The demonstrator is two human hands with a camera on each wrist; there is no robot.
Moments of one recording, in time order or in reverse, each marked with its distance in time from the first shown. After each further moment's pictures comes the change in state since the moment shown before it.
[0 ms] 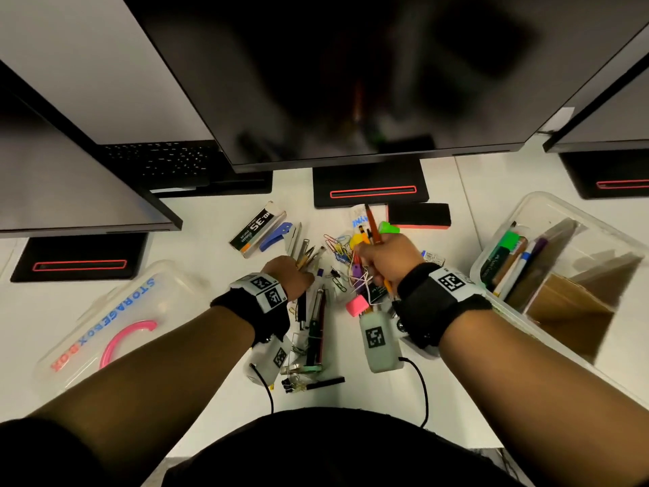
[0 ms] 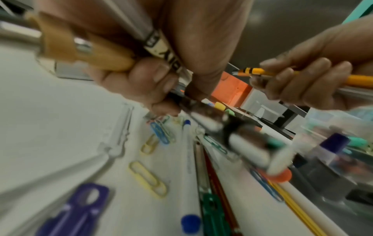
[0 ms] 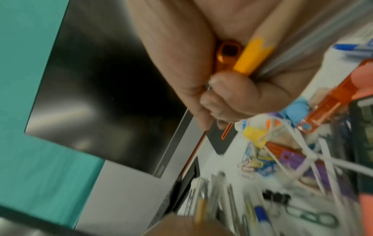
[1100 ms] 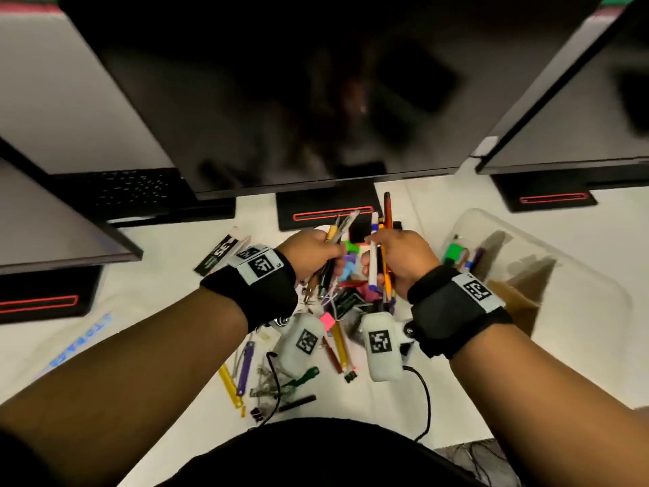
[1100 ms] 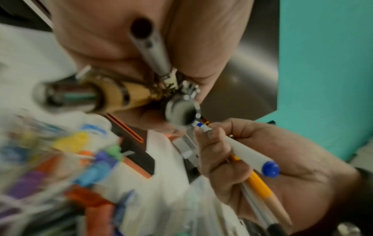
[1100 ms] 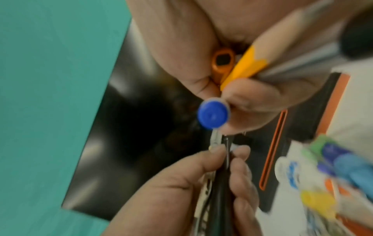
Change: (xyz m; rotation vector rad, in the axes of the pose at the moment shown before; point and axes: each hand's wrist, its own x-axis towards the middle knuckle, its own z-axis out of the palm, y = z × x) left_hand -0.048 0.100 -0.045 -0.722 -0.260 0.321; right_hand -0.055 -0.041 -0.049 0.292 0.189 0.006
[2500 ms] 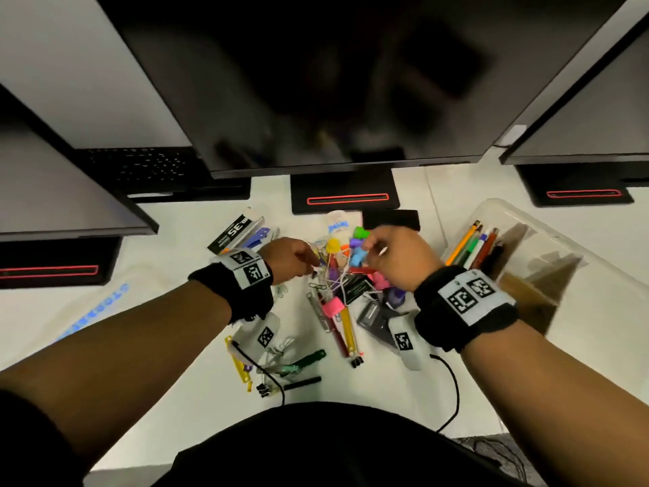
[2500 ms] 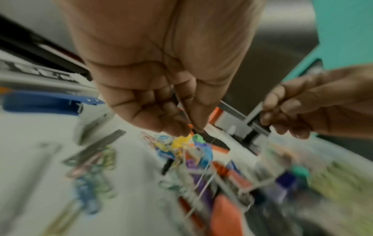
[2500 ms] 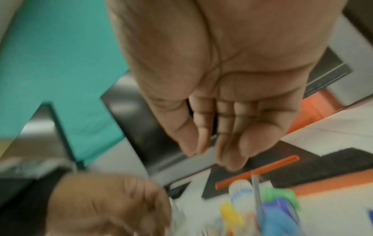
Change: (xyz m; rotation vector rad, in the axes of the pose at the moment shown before) left_hand 0.004 -0.058 -0.036 0.552 0.041 -0.003; right_hand 0.018 0.028 -0.005 -0.906 -0.102 -0.494
